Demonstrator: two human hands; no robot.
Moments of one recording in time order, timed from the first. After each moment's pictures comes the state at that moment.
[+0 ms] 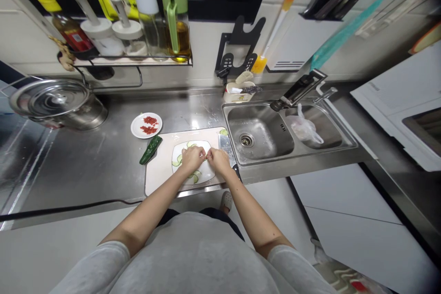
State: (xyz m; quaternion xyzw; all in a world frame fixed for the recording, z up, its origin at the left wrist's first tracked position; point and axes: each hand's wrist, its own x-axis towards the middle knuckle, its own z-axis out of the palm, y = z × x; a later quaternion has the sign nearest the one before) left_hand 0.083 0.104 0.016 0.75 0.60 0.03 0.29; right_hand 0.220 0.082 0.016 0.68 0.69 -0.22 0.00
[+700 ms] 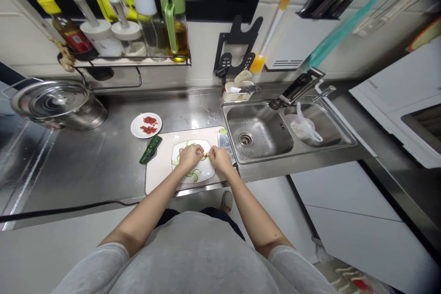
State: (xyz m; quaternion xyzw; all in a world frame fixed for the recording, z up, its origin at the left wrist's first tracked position) left_hand 0.075 0.106 0.020 0.71 0.62 0.07 0.32; right_hand 0.227 0.076 0.025 0.70 0.68 -0.23 -0.03
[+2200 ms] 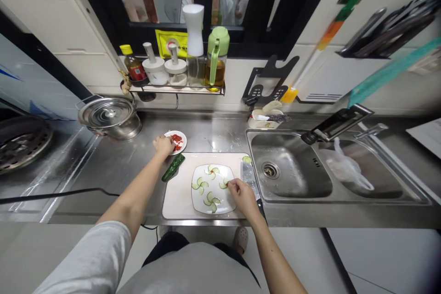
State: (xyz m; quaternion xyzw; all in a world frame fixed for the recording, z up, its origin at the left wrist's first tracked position) left_hand -0.106 0.241 0.011 0.58 0.80 0.02 0.10; right_hand 0.224 0.060 0.037 0.66 0.66 -0.28 -0.22
